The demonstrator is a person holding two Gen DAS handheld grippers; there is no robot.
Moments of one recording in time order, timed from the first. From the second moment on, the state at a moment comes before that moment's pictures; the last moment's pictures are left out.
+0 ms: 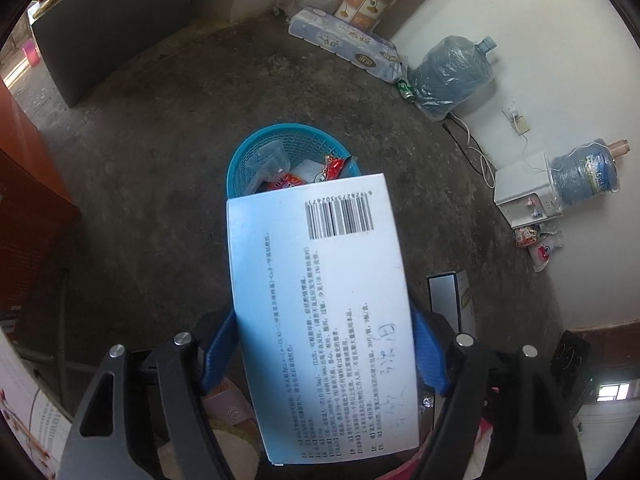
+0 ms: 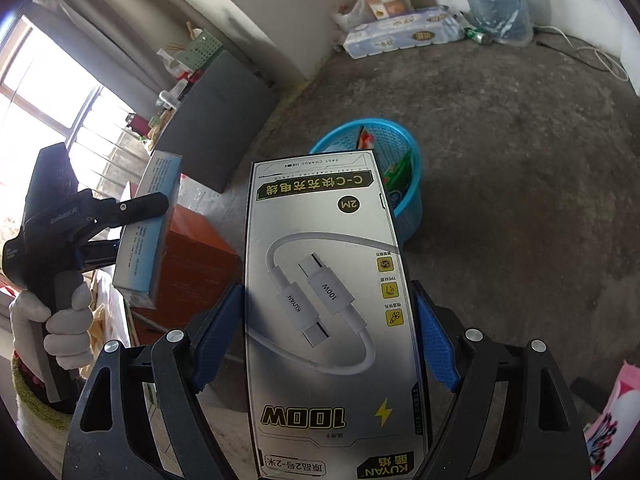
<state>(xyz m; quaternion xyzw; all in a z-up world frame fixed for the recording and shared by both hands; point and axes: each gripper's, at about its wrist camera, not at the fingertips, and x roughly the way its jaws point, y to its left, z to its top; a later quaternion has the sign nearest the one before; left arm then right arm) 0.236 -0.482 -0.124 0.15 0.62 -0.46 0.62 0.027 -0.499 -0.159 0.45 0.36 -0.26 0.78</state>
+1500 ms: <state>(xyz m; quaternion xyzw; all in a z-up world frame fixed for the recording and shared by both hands) 0.274 -0.250 -0.026 0.05 0.52 -0.42 0.74 0.177 -0.630 -0.242 0.38 0.41 -0.32 0.76</state>
